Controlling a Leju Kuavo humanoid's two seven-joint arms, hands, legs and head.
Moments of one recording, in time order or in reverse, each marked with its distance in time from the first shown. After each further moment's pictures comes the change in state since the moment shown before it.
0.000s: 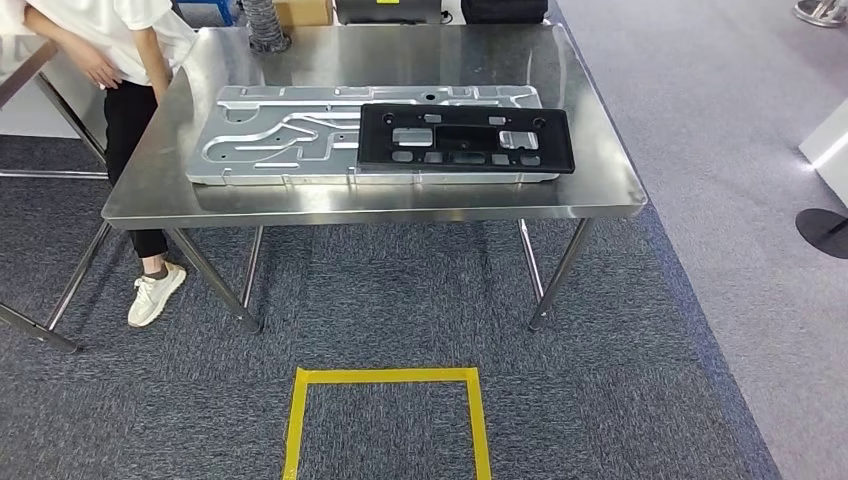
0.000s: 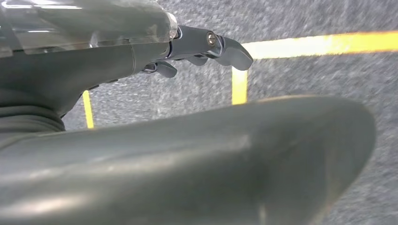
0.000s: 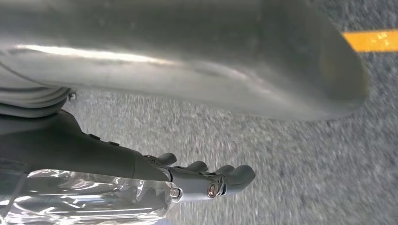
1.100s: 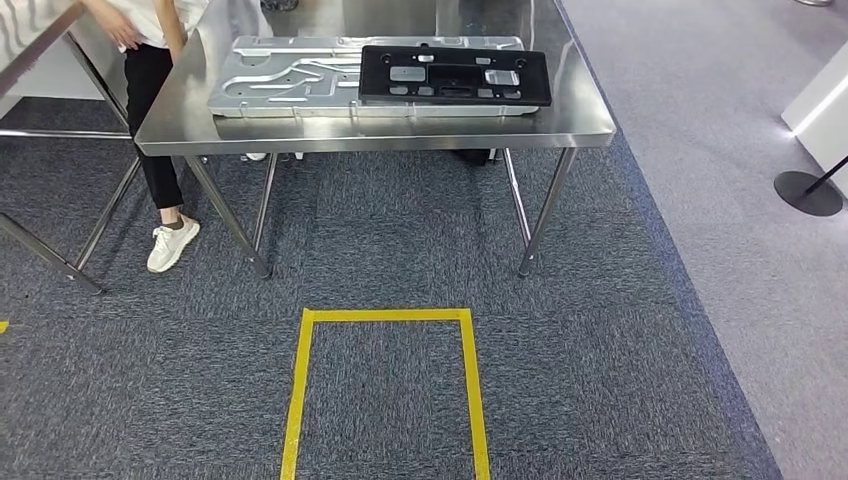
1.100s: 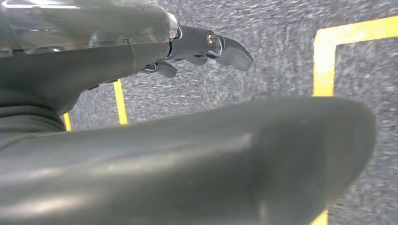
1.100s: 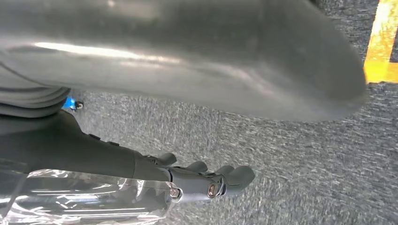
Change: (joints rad) left arm 0.002 -0.005 -0.026 0.000 -0.023 0.007 0.002; right arm -0.004 0.010 -0.006 0.014 0.014 0.065 -0.046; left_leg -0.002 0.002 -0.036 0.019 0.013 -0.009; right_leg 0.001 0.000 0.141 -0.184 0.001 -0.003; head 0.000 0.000
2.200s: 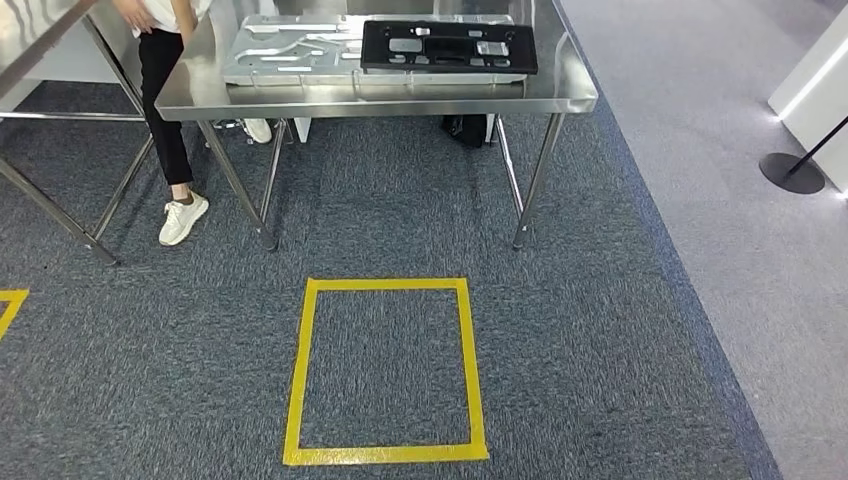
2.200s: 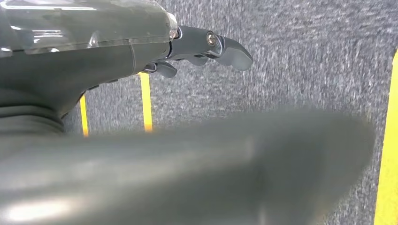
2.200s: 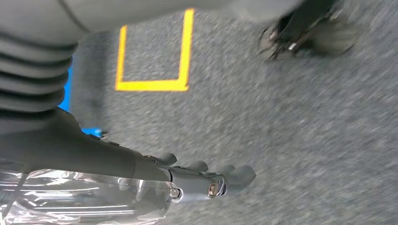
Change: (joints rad) left arm -0.001 0.013 0.011 0.000 0.020 0.070 0.024; right arm -0.004 0.030 -0.051 0.010 -0.016 0.054 0.084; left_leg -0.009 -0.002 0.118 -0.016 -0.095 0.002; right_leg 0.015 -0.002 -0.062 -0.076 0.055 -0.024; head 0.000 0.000
